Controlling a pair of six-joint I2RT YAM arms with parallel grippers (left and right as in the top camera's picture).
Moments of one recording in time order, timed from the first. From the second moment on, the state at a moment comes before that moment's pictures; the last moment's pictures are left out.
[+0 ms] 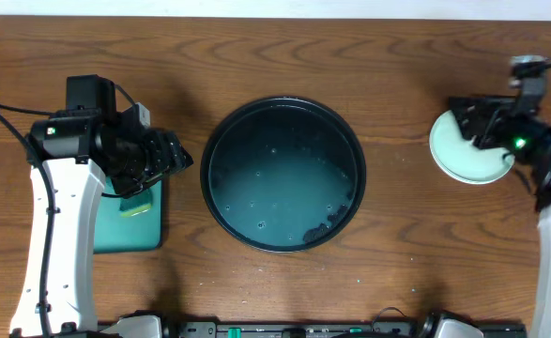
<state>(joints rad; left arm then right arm) 0.09 1.41 1.35 -1.28 0.38 -0.31 -0.29 1.22 1.25 -0.70 -0.73 -0.08</state>
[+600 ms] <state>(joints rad) 0.09 1.41 1.35 -1.28 0.38 -0.31 -0.03 0.90 1.25 -0.92 -0.76 -0.31</state>
